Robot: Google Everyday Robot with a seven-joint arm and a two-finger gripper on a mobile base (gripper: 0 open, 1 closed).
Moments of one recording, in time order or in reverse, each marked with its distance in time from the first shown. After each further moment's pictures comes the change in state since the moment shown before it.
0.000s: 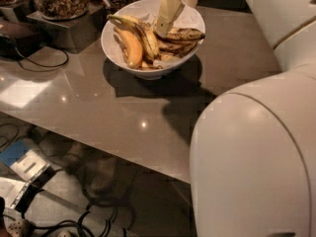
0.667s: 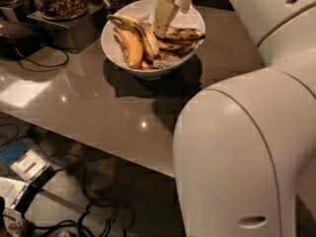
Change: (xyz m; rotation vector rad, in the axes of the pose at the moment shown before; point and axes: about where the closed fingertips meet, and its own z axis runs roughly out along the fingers) arm -0.012 -0.001 0.014 0.016 0.039 -0.005
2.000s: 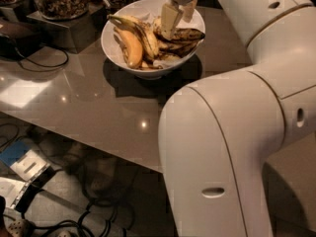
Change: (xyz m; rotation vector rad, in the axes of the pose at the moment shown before) arm 0.007 -0.022 0.027 0.003 0.047 0.062
